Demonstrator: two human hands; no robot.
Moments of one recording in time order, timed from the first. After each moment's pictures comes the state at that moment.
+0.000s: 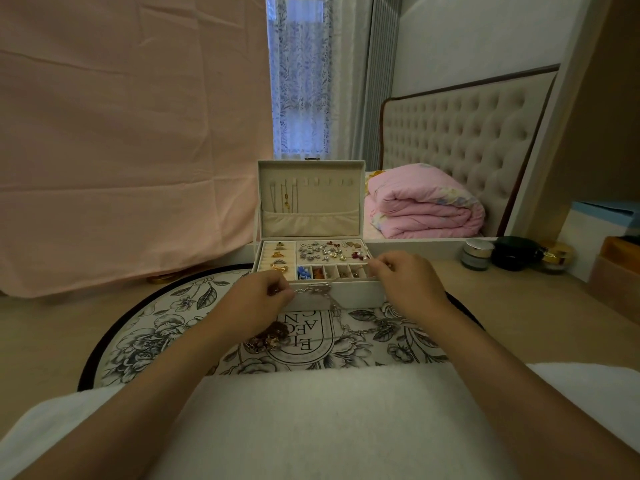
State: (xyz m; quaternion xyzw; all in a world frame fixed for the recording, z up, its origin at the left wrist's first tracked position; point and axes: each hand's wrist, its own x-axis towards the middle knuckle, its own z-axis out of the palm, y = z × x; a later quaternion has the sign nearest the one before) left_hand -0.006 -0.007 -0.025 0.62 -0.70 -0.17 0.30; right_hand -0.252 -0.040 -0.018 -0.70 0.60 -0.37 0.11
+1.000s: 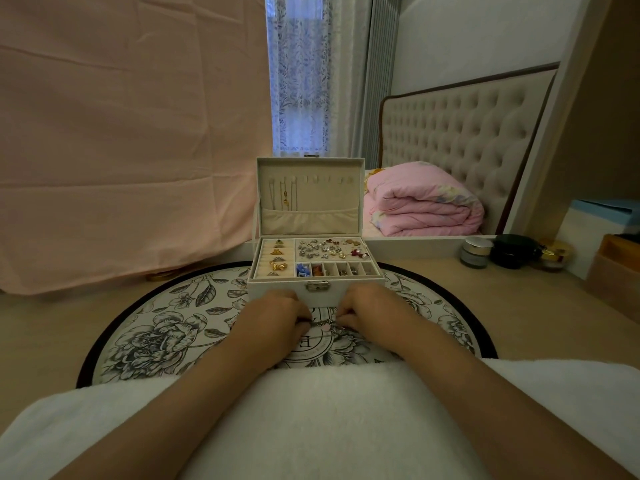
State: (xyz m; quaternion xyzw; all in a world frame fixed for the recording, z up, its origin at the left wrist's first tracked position) left_hand -0.027 -0.006 -0.056 0.56 -0.81 0.05 0.15; right_hand -0.216 -0.035 -0.037 -0.85 0.53 -0.04 0.05
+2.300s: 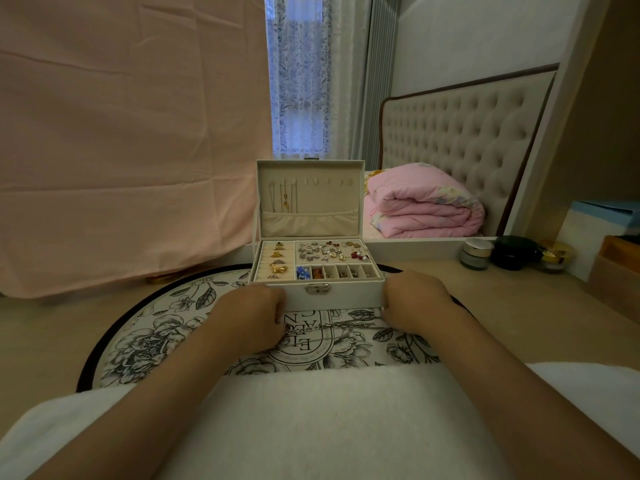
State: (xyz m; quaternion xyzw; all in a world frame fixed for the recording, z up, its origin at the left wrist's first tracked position) left_hand -0.005 -0.006 -0.033 0.63 -0.77 0.06 0.08; right_hand -0.257 -0.039 -0.021 -0.76 0.64 0.00 -0.08
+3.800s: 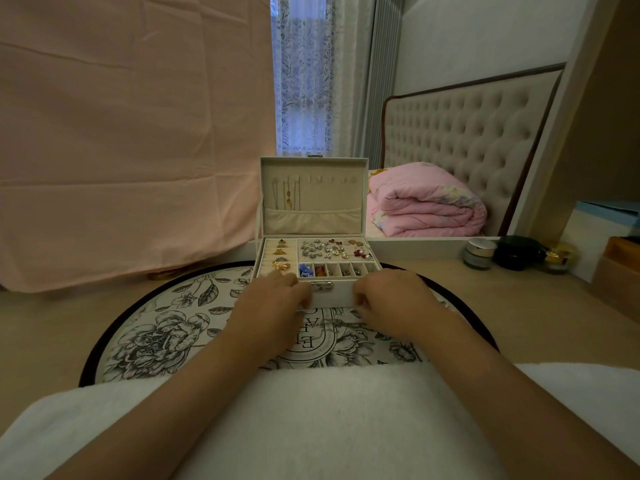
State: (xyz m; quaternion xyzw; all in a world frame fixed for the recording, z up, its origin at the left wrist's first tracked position) left_hand -0.021 -0.003 -0.047 0.53 -0.81 0.16 0.20; right_hand -0.236 -0.026 -0.020 -0.84 0.52 -0.07 -0.11
